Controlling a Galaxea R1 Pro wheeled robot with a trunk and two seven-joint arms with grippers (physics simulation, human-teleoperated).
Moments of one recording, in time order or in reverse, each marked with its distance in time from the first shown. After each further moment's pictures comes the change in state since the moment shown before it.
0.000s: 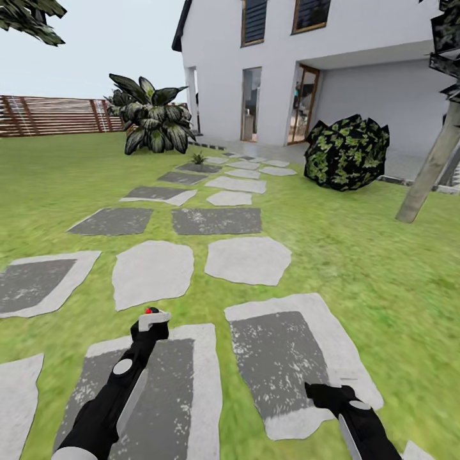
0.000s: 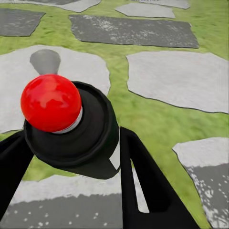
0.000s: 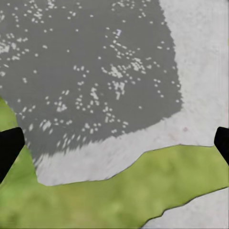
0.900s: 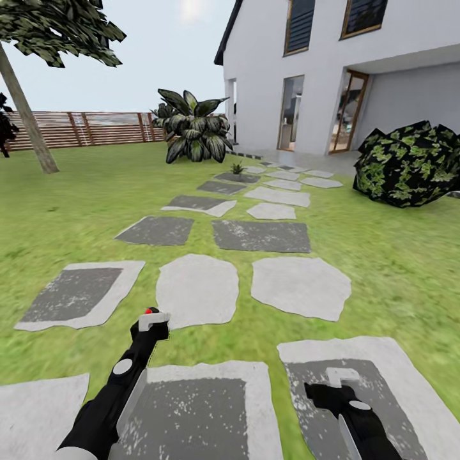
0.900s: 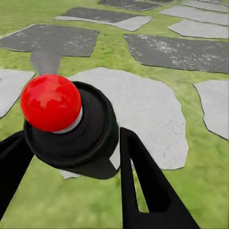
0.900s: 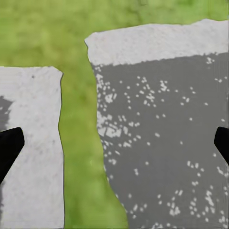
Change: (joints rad) left arm 0.000 0.000 0.000 0.000 0.000 0.000 0.000; right arm 0.000 0.000 0.000 0.002 0.001 0.000 0.000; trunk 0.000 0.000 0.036
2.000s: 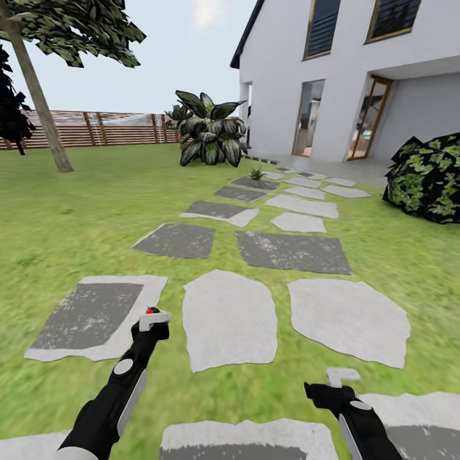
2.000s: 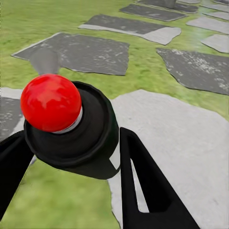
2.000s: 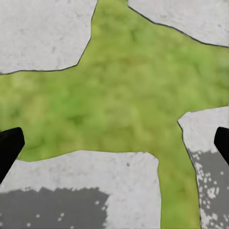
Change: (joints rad) left arm 0.000 -0.003 -0.001 0.000 0.000 0.000 0.000; right arm 0.000 -0.001 -0.003 0.000 -0.009 0.000 0.006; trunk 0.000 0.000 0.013
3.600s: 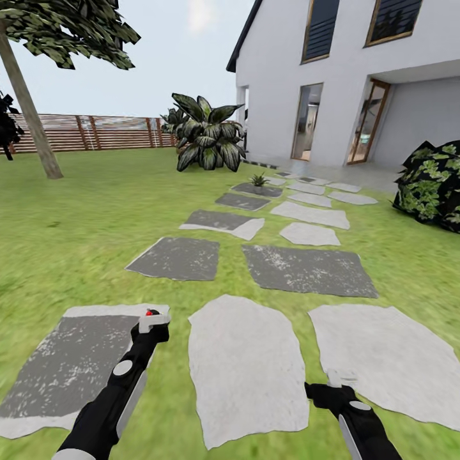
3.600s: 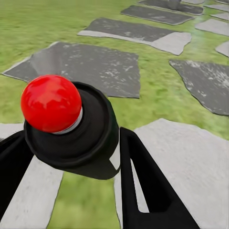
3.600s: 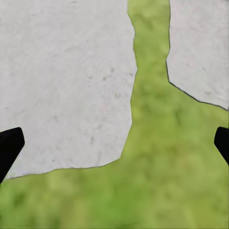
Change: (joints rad) left arm 0.006 0.002 0.001 0.001 0.002 0.018 -0.003; right arm 0.002 0.001 0.002 -0.003 0.005 -0.003 -0.005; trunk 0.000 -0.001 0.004
